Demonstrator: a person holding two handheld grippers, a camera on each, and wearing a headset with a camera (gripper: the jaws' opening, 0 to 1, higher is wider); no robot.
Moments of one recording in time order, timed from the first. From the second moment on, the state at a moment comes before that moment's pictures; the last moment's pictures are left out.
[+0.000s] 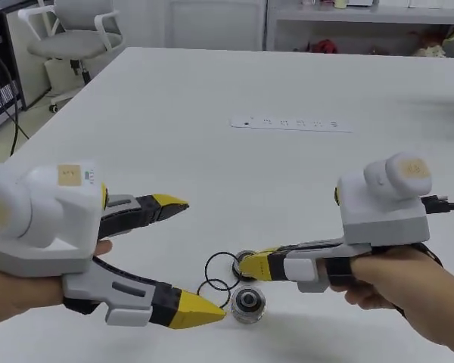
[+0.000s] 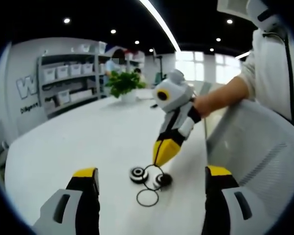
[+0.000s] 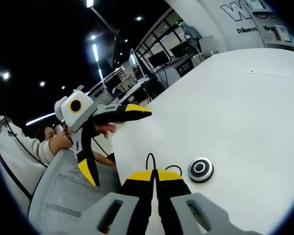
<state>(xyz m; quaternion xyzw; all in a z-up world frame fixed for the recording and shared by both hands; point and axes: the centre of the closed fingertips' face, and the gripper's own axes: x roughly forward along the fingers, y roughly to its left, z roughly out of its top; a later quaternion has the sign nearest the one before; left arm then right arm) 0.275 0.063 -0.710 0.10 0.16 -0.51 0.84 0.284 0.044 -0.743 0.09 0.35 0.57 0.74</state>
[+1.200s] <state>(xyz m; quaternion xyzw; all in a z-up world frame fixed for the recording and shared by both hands) 0.247 0.078 -0.733 0.05 0.19 -0.48 0.85 0.272 0.062 -0.782 0.02 0.37 0.57 0.73</state>
